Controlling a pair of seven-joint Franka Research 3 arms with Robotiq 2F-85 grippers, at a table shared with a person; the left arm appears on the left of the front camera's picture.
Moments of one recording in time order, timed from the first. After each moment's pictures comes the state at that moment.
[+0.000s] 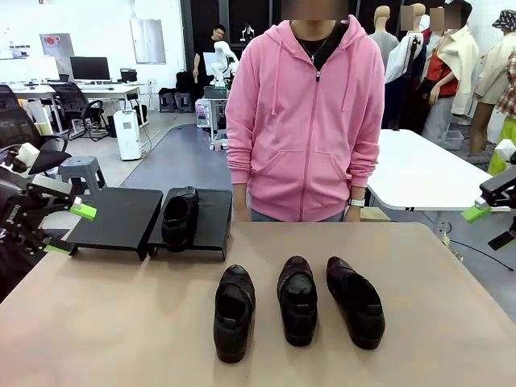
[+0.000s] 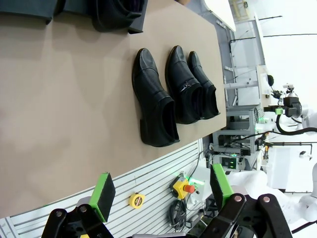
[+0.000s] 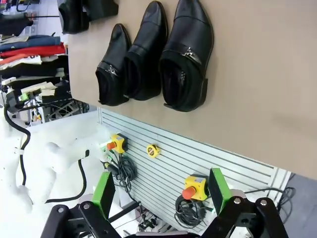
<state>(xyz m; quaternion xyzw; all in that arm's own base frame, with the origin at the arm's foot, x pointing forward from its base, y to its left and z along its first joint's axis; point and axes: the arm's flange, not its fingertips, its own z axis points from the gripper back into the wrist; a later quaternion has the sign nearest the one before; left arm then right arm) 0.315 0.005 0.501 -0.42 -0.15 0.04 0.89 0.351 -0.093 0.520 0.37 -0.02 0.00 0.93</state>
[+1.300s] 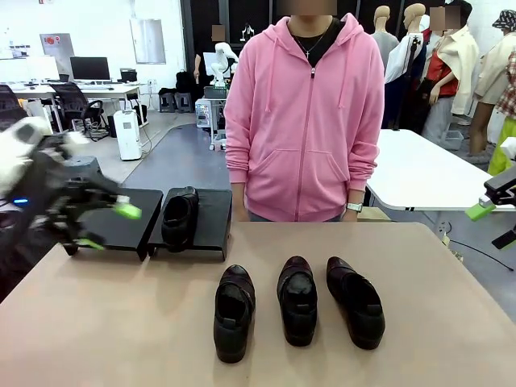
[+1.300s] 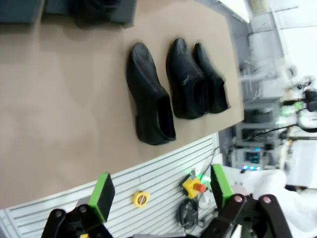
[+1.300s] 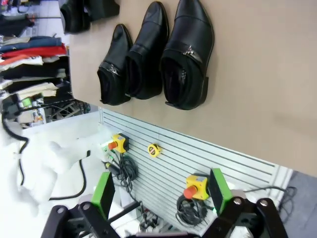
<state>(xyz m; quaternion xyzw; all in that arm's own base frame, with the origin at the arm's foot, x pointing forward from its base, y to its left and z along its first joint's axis) 0.306 -0.114 0.533 -0.34 -0.14 0.00 0.93 0.347 -0.094 0.523 0.37 -0.02 0.00 0.93</state>
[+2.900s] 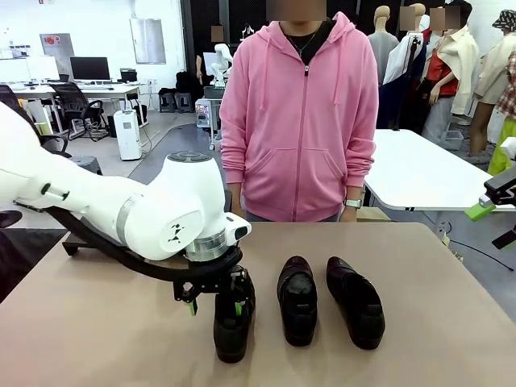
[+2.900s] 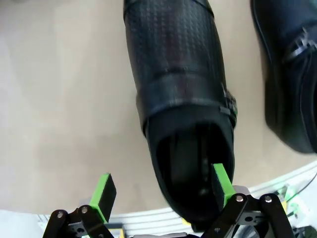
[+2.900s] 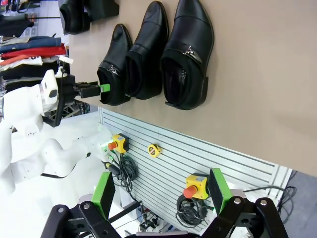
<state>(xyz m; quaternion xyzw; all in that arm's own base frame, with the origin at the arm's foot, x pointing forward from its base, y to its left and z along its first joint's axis) 0.375 -0.332 0.363 -0.04 -0.04 -0.03 1.00 0.347 -0.094 0.524 0.37 -0.02 0.00 0.93</state>
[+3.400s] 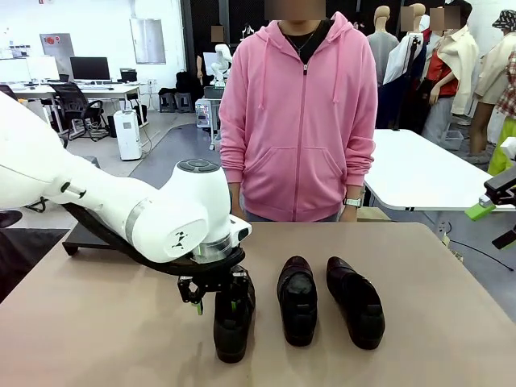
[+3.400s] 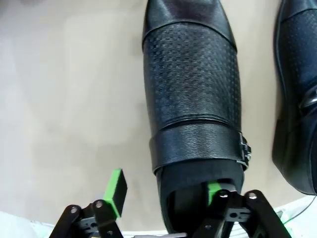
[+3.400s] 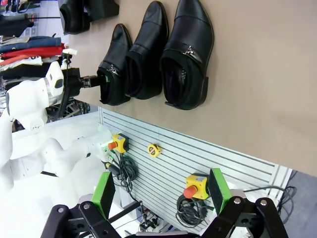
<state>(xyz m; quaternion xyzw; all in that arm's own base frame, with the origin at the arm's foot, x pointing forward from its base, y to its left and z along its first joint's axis) 0.391 -0.335 0.347 -0.02 -0.05 0.01 1.00 0.347 -0.094 0.524 0.37 -0.02 0.00 0.93</state>
